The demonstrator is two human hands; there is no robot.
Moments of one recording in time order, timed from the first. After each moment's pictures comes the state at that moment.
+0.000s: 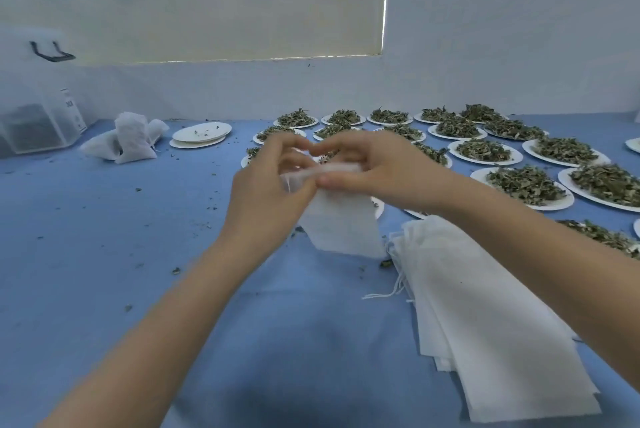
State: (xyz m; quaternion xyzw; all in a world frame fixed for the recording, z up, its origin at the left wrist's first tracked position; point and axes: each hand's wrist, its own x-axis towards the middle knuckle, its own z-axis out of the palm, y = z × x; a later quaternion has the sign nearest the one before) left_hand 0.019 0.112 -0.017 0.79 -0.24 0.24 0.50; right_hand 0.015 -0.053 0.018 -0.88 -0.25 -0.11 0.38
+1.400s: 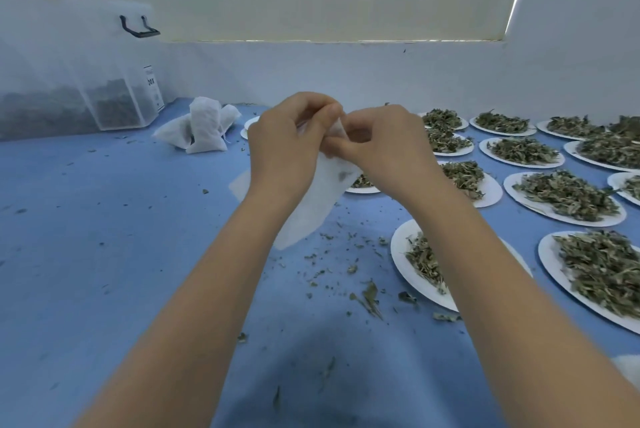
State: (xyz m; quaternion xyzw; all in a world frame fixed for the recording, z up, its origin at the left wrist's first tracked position) left_hand 0.165 0.183 0.011 0.76 -0.13 0.34 0.54; right_hand 0.175 0.063 0.018 -0.86 -0.22 -0.22 0.41
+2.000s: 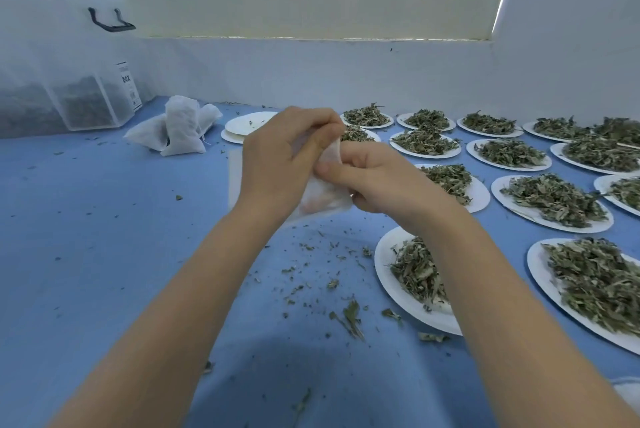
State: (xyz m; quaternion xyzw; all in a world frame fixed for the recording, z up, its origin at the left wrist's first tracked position) left_hand 0.184 0.173 -0.007 0.77 -0.22 0.37 0.48; right_hand 0.185 0.036 -0.002 -0.80 -0.26 0.03 0.54
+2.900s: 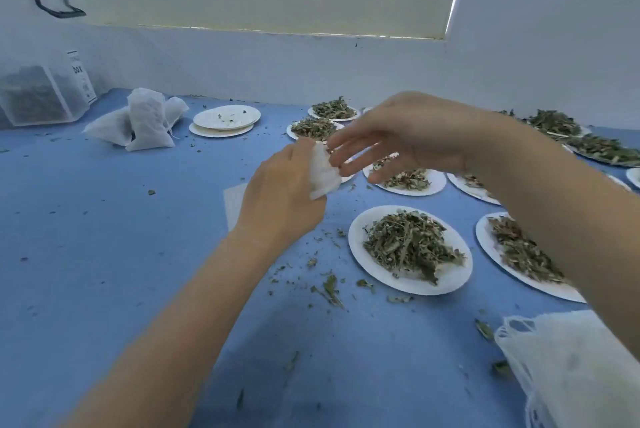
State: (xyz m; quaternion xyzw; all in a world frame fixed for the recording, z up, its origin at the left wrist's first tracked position) left_hand 0.174 0.165 -0.041 0.91 -0.17 0.29 0.24; right_hand 0.167 -0.003 0.055 -0.81 -0.12 0.15 0.55
